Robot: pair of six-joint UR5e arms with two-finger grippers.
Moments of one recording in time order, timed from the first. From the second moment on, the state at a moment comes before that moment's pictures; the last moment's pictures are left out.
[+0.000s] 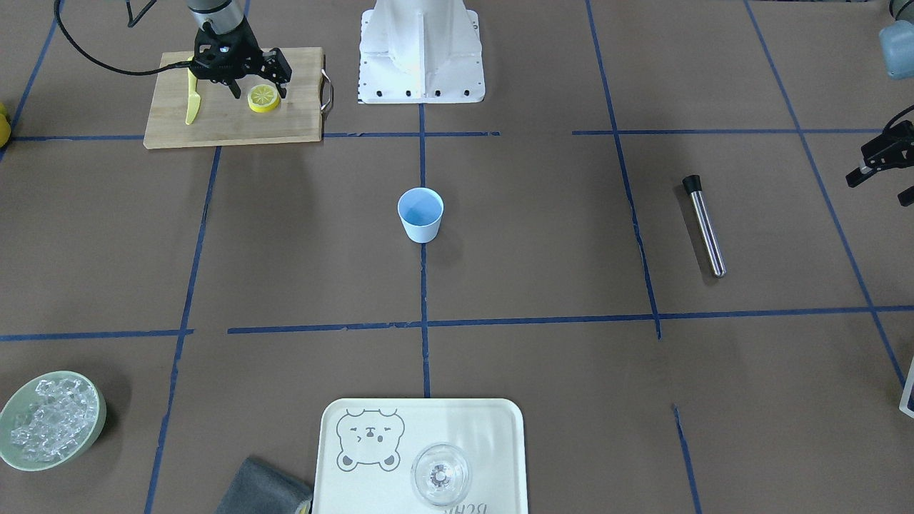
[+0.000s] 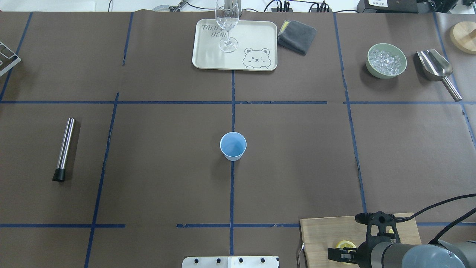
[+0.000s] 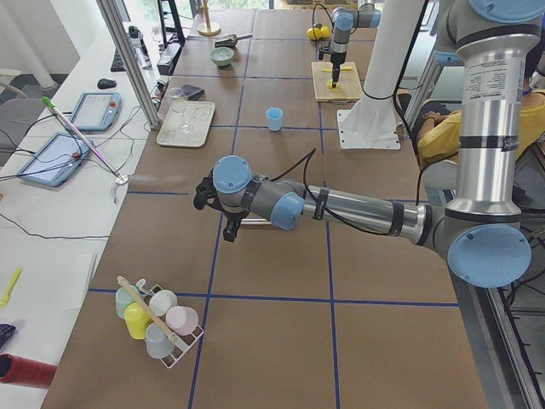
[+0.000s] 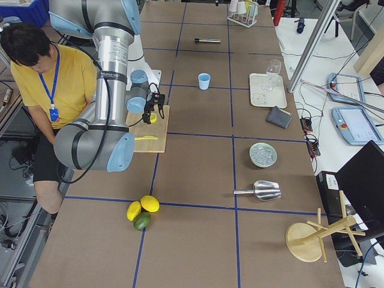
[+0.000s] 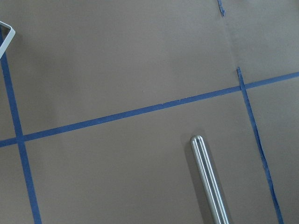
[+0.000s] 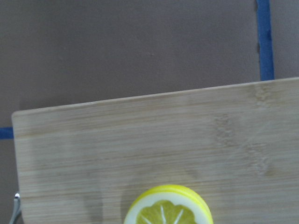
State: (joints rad) left arm -1.40 -1.54 -1.76 -1.84 -2.54 -0.19; right arm -0.02 -1.79 2.18 -1.12 1.53 1.66
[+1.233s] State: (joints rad) left arm -1.41 -1.54 -1.76 -1.84 -2.54 -0.19; right arm 0.00 -1.79 2.19 -1.12 1.51 1.66
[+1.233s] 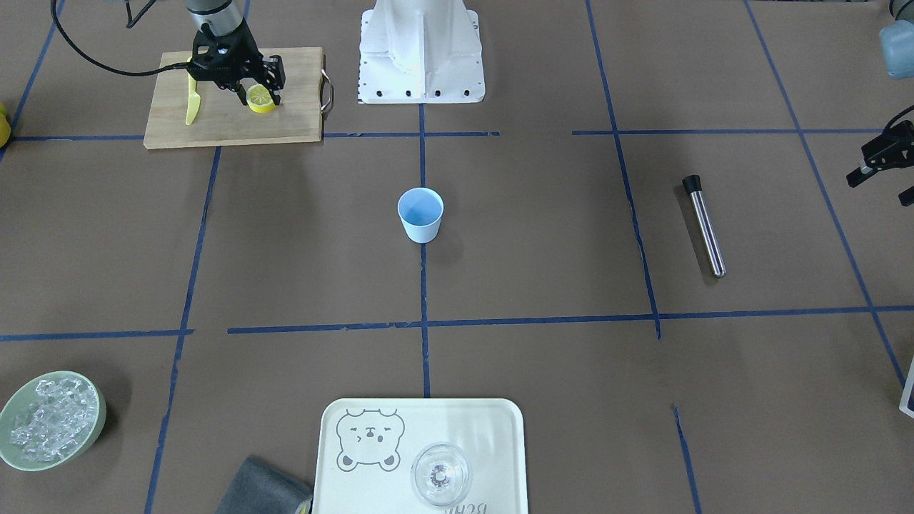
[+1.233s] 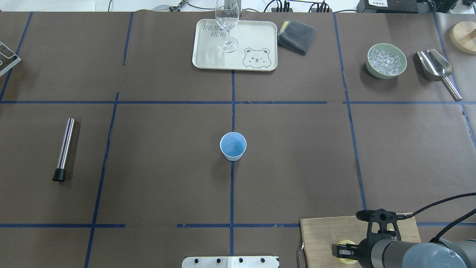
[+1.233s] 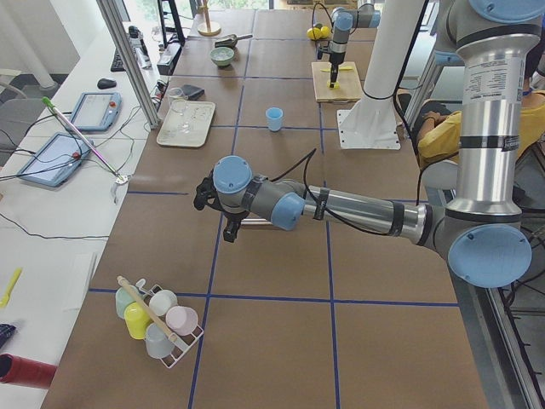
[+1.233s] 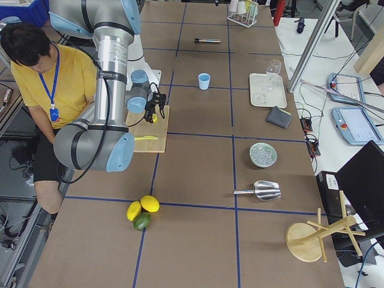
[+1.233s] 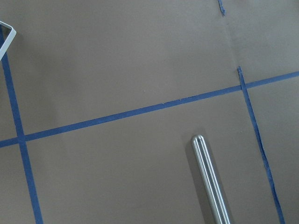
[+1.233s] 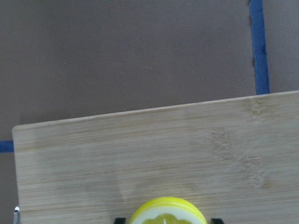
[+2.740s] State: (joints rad) left arm -1.41 -1.54 -1.76 -1.84 -2.54 -0.19; right arm 0.05 -1.82 2.29 -1.12 1.51 1.67
